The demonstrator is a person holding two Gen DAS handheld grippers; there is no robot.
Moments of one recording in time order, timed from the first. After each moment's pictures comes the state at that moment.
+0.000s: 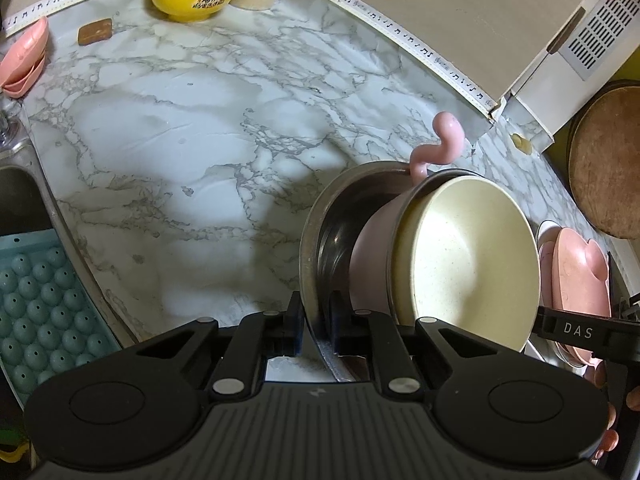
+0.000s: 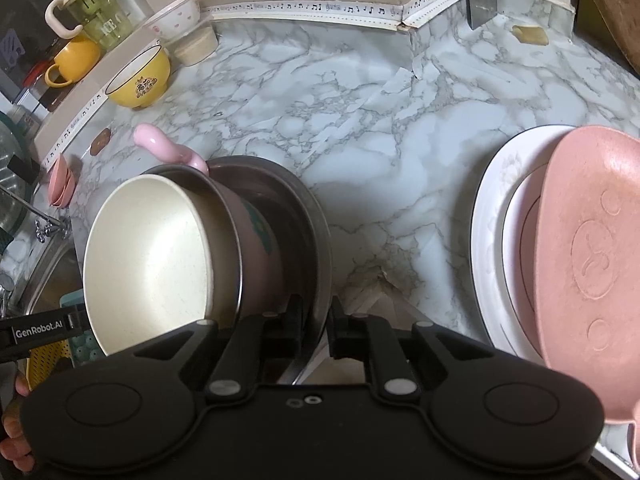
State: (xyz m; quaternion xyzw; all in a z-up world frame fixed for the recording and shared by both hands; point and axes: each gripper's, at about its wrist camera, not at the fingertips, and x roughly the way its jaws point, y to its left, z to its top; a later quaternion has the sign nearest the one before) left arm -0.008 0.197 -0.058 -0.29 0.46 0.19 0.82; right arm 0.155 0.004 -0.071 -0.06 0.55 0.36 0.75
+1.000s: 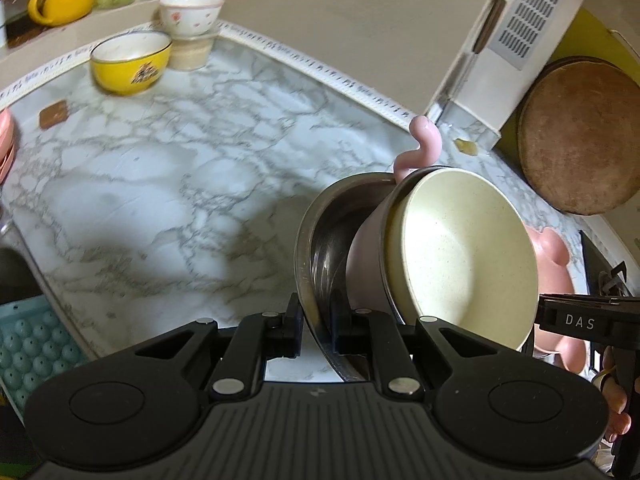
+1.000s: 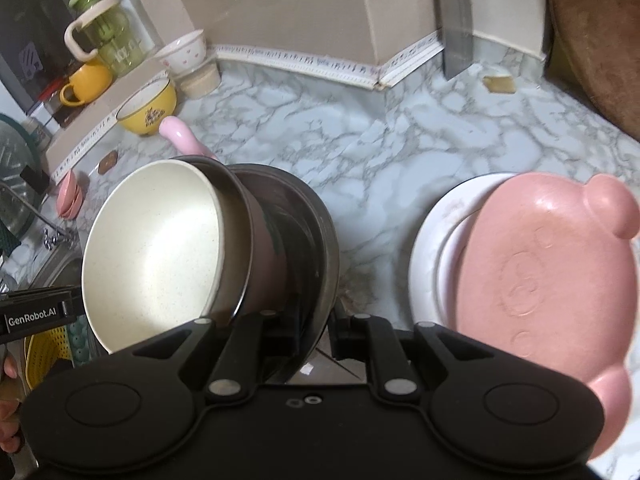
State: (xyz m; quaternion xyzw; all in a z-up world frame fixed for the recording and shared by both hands) left arm 0.013 0.154 -0.002 -0.22 0.43 0.15 0.86; right arm 0.153 -0.036 -0.021 -0.06 0.50 0.35 0.79
